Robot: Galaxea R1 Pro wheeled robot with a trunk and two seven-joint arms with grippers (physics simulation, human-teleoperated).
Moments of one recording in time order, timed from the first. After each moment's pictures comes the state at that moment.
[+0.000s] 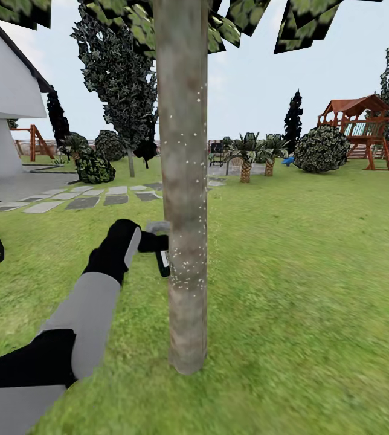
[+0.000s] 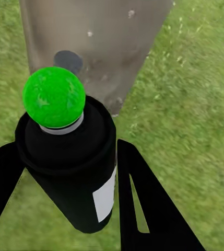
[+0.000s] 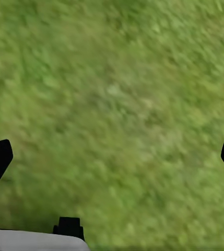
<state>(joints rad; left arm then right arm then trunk) -1.15 -0.17 0.14 -0.75 -0.10 0.98 -0.21 -0.25 0.01 -0.31 -0.05 0.52 -0.34 -0.18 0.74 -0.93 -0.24</state>
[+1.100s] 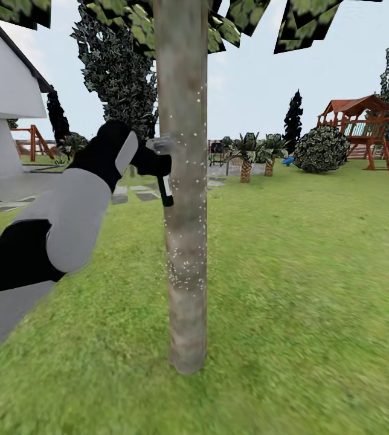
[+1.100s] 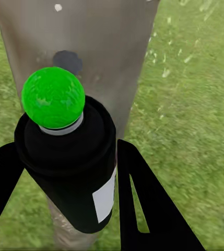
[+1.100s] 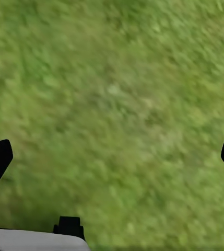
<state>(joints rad) -1.73 -0.17 0.15 -0.42 -0.10 0.99 -0.21 -0.25 0.01 -0.31 -0.05 0.52 -0.34 -0.18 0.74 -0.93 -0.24</state>
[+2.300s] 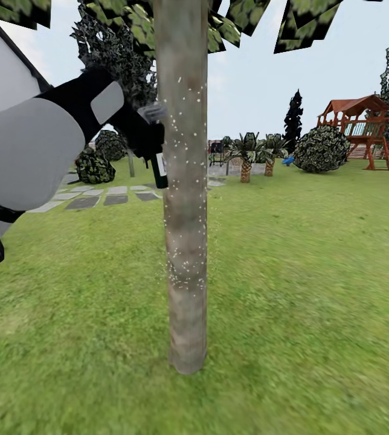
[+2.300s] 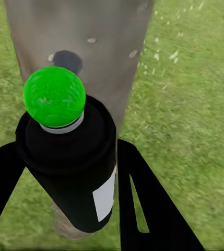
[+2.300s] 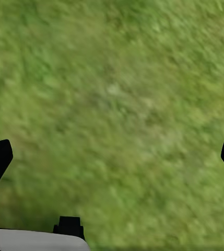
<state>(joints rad) -2.05 -0.12 0.21 -0.05 -0.10 0.98 -0.21 -0.25 0.01 -0.31 -0.05 0.52 -0.34 -0.18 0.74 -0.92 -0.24</state>
